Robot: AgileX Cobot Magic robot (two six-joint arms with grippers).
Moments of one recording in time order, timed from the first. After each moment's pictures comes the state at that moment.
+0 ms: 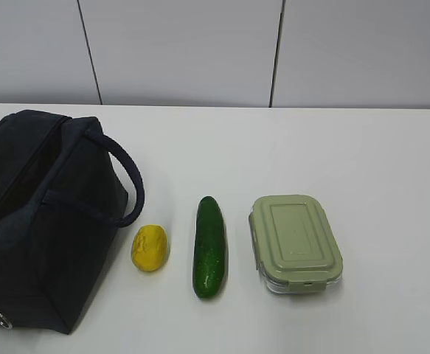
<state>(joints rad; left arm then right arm) 0.00 0.01 -0.51 -0.02 1.10 0.03 0.17 -0.02 -0.50 -0.06 1.14 -0.13</state>
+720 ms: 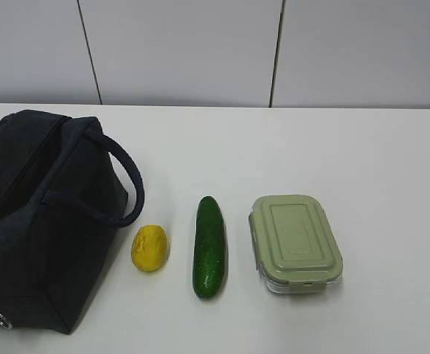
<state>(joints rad) 0.00 0.01 -0.51 -0.02 1.10 0.03 0.17 -0.02 -0.50 -0.06 1.14 -0.13</state>
